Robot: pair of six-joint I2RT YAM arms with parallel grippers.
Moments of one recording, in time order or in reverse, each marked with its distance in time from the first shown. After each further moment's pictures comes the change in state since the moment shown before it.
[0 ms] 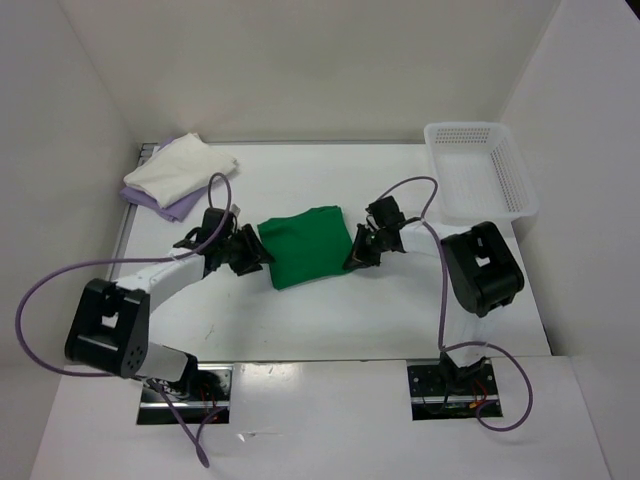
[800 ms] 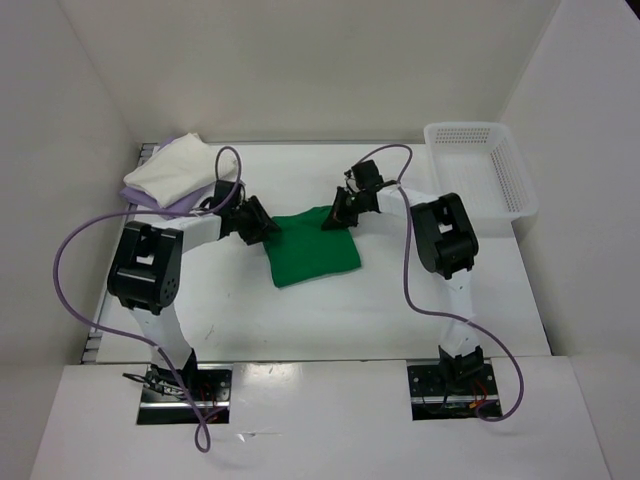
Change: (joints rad) left arm 0.048 0.391 0.335 0.084 0.027 -0.022; right arm -0.025 0.414 0.579 -0.095 -0.115 -0.042
